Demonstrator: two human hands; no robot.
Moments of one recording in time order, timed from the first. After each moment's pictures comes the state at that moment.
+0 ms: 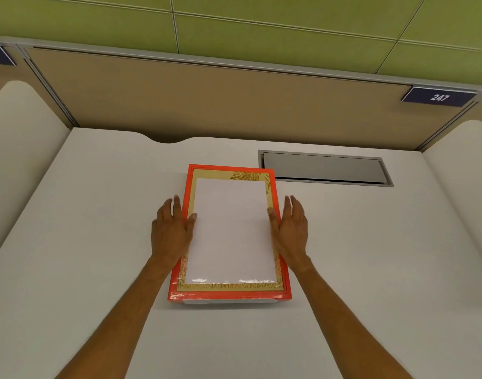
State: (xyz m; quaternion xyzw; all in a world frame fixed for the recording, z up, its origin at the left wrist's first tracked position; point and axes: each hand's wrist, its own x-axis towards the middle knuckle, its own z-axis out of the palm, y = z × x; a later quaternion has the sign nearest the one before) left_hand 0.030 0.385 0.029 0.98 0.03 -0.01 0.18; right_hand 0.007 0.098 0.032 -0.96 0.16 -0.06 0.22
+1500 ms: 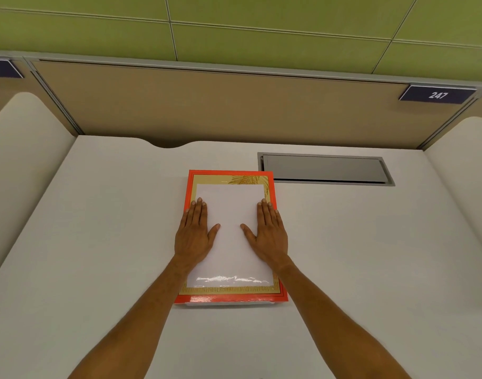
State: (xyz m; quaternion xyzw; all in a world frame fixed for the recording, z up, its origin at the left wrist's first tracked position) left_hand 0.028 0.344 0.013 0.99 -0.09 -0.05 0.10; right_hand 0.004 0.128 0.017 -0.99 0.03 0.04 0.14
